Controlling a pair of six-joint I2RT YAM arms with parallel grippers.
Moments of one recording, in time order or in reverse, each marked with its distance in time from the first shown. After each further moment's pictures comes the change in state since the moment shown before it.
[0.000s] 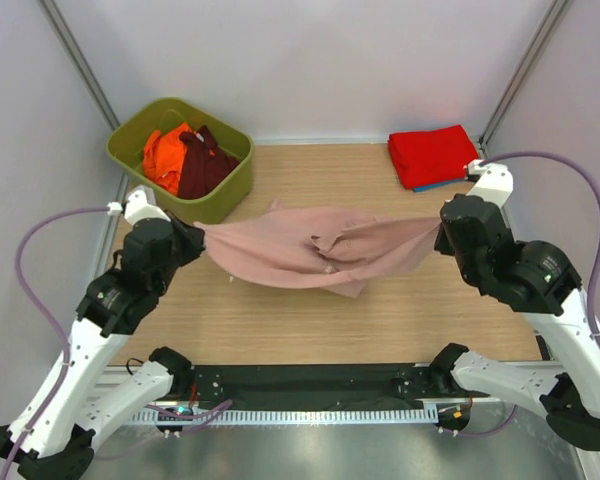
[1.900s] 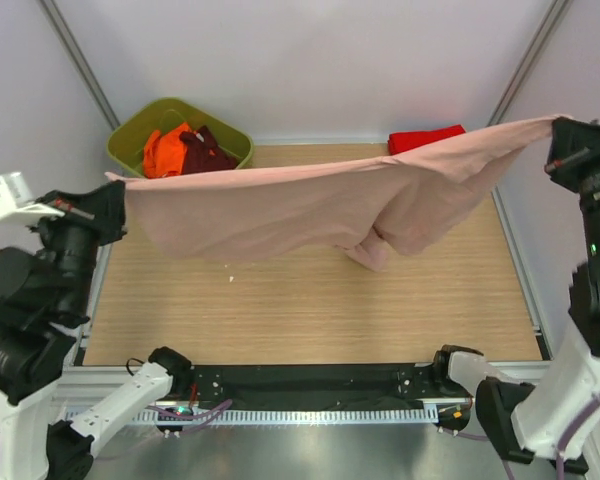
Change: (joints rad) left arm 0.006 -0.016 0.546 0.050 -0.126 0.359; right arm -0.920 0.187 0.767 0.201 -0.692 -0.115
